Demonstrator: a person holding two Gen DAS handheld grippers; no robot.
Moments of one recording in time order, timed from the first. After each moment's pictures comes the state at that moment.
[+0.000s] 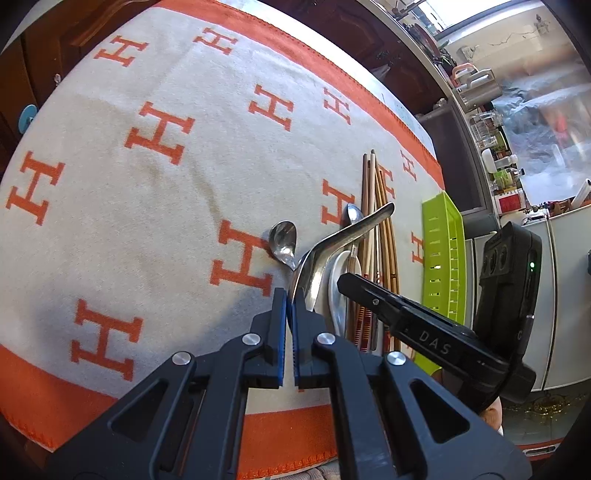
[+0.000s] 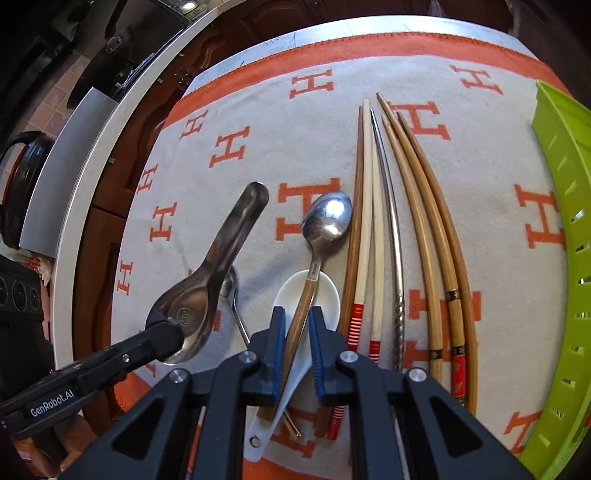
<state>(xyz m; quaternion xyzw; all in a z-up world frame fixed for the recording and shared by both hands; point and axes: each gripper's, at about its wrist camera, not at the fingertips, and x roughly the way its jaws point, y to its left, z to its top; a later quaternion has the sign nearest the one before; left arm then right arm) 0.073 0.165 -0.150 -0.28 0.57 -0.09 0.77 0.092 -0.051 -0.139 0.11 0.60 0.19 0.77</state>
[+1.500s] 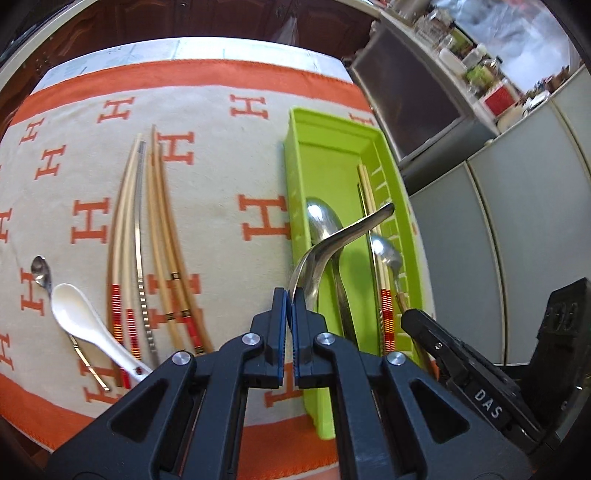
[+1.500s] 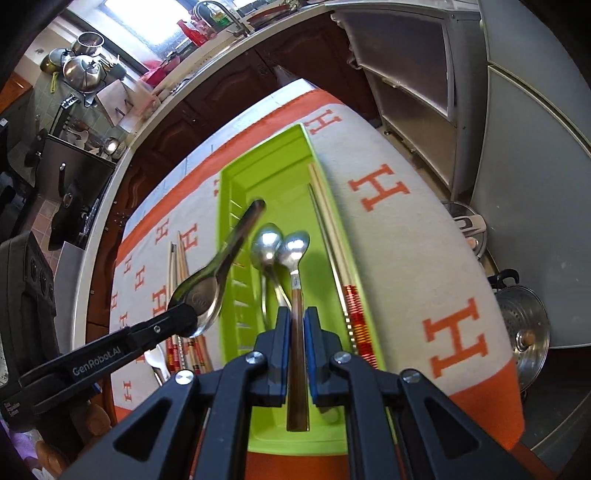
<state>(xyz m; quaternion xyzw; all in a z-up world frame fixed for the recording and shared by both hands) 0.096 -0.123 -0.096 -0.09 0.58 -0.13 0.80 0.024 -0.321 -0.101 0.26 0.50 0.05 0.82</state>
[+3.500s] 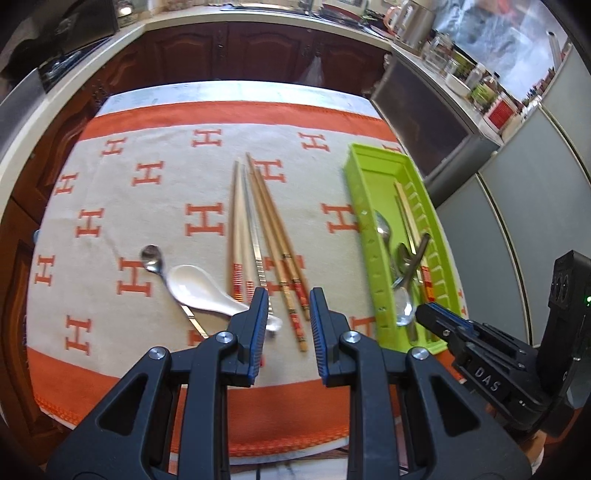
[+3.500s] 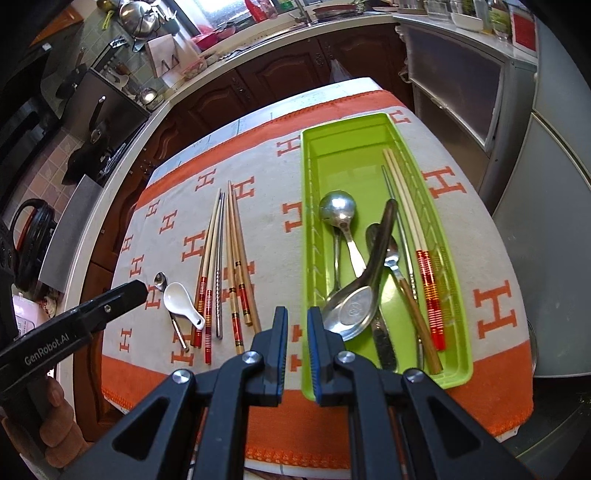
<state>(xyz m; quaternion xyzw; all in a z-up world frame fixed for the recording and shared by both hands) 0.028 -0.021 -0.040 -0.06 0.52 -0.08 0.85 -0.009 -0.239 -0.072 0.16 0.50 0.09 0.84</state>
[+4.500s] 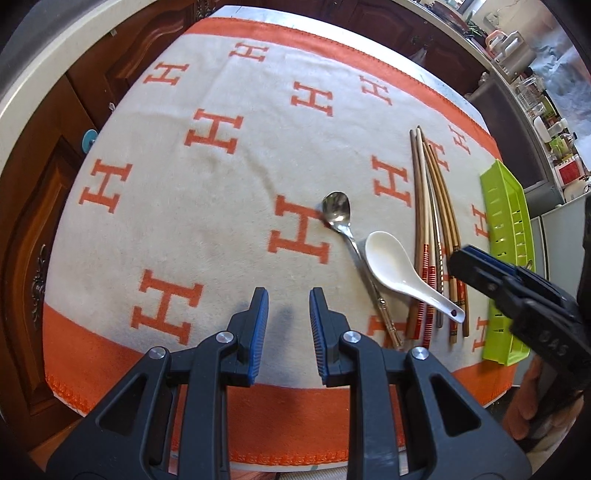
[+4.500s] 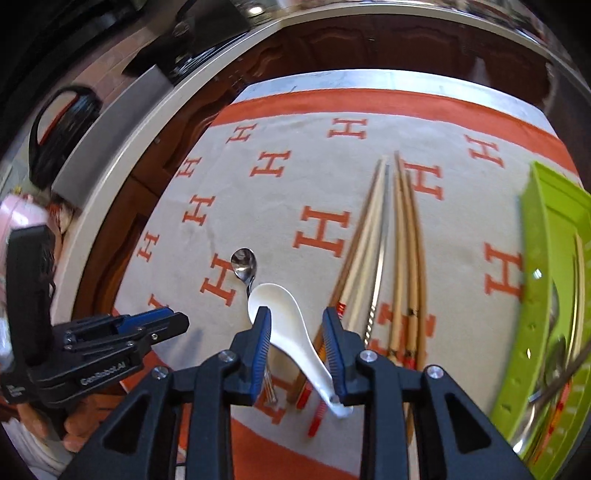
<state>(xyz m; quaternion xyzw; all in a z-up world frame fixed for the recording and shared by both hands) 0.038 0.147 -0.129 -0.15 0.59 0.02 0.79 0.070 -0.065 -0.099 0.02 0.54 0.27 0.80</state>
